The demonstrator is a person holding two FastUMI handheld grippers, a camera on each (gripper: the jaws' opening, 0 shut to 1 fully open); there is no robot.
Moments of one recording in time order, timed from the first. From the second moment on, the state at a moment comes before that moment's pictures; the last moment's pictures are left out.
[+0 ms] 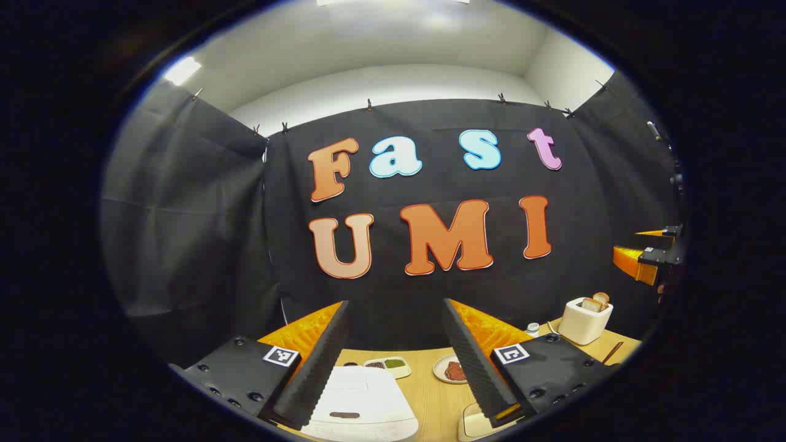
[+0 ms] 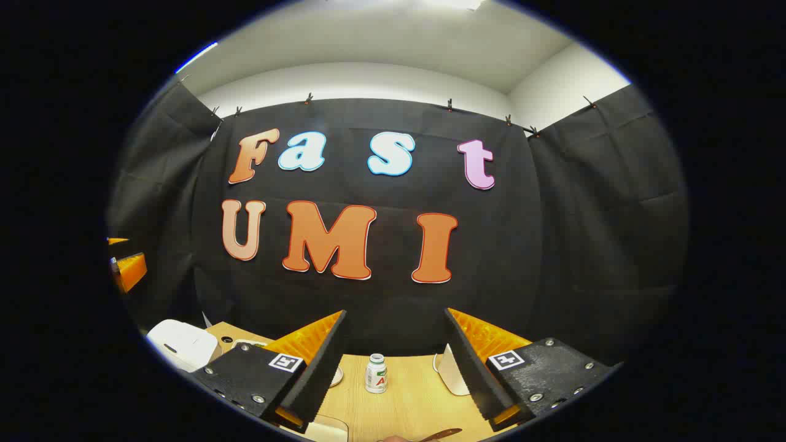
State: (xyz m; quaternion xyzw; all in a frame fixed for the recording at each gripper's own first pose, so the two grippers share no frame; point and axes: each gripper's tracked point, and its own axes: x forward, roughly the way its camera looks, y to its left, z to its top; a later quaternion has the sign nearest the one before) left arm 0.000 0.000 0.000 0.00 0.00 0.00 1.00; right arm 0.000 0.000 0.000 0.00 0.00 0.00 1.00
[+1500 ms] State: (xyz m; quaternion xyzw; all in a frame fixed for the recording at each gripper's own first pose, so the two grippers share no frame) left arm -0.005 0.001 0.017 -0.03 -0.01 0.00 1.00; right arm -0.040 -0.012 0.014 0.01 -0.02 0.00 1.00
